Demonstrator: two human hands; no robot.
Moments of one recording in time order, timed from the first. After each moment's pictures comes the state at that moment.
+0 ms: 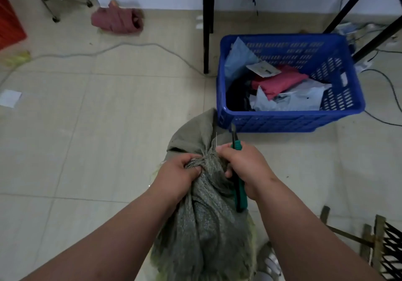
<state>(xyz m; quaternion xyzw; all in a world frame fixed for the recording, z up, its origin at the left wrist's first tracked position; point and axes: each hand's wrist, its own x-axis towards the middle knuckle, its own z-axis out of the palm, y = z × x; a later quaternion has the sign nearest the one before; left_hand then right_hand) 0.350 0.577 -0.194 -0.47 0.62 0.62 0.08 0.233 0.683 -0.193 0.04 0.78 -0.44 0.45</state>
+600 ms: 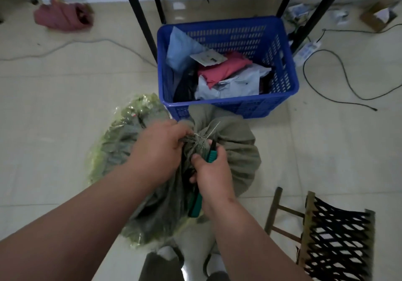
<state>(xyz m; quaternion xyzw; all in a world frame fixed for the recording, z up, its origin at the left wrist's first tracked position) 0.201 0.725 -0.163 -0.15 0.96 0.25 0.01 0.176 0.846 -0.191 0.19 0.68 -0.59 0.38</state>
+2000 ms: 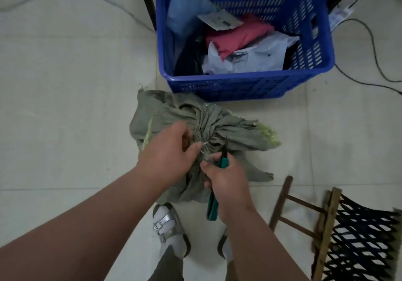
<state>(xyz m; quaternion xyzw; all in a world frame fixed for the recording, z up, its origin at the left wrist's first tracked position) 0.215 0.705 -0.287 -0.29 0.88 0.35 0.11 0.187 0.833 -0.297 0.21 0.72 -0.52 0.42</state>
